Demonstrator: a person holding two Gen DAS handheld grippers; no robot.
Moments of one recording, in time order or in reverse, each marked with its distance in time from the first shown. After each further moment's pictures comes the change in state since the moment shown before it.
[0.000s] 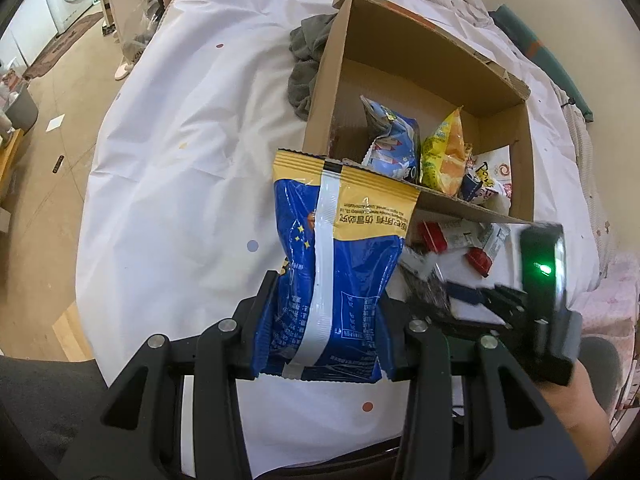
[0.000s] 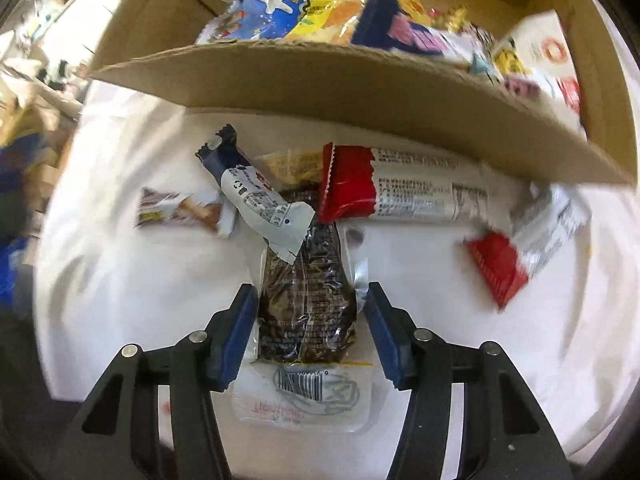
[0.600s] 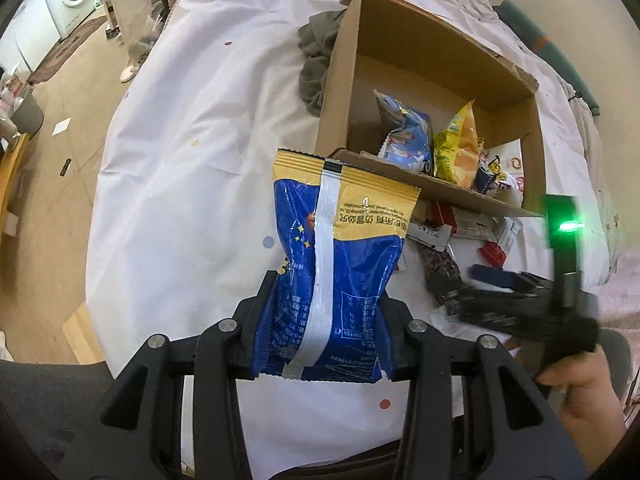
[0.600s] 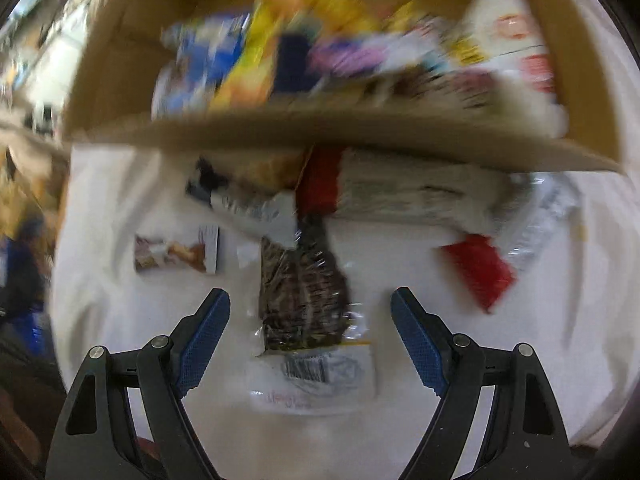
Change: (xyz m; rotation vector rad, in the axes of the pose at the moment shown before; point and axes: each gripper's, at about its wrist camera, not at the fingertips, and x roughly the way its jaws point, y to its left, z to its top) left arm 0.000 0.006 -0.006 0.019 0.009 0.028; right arm 0.009 -0.020 0.023 0.111 -0.007 -0.019
